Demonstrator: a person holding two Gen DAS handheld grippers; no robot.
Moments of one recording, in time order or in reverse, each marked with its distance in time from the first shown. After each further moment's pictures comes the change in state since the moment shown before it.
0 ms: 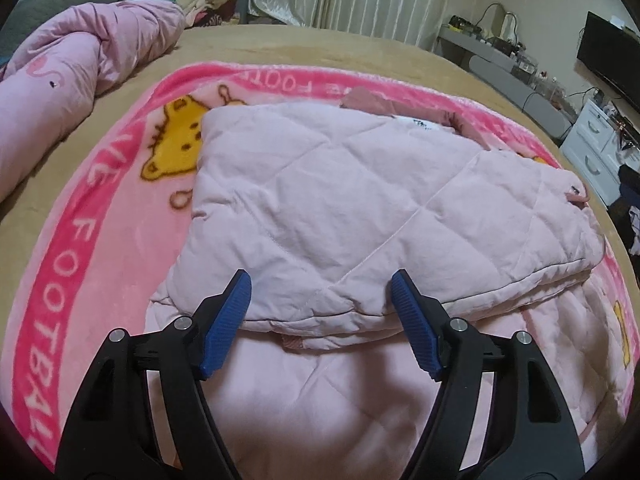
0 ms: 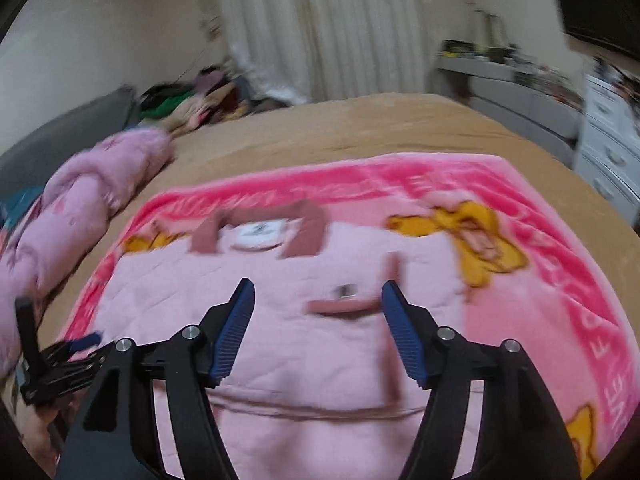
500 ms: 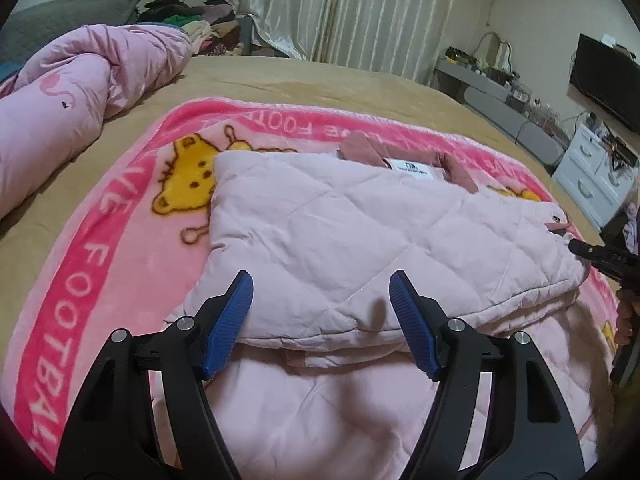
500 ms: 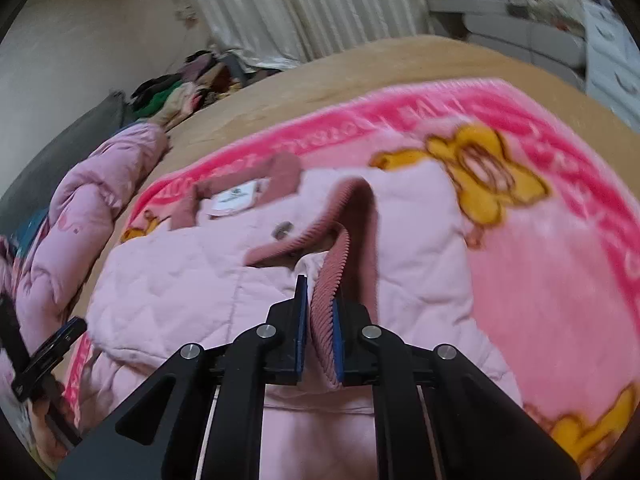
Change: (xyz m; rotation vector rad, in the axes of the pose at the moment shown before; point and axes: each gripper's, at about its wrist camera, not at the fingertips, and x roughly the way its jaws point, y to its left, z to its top) left arm -0.027 -0.001 0.011 -0.010 -0.121 -0.018; right arm 0.042 -0.092 -0.032 0.247 0.111 0.077
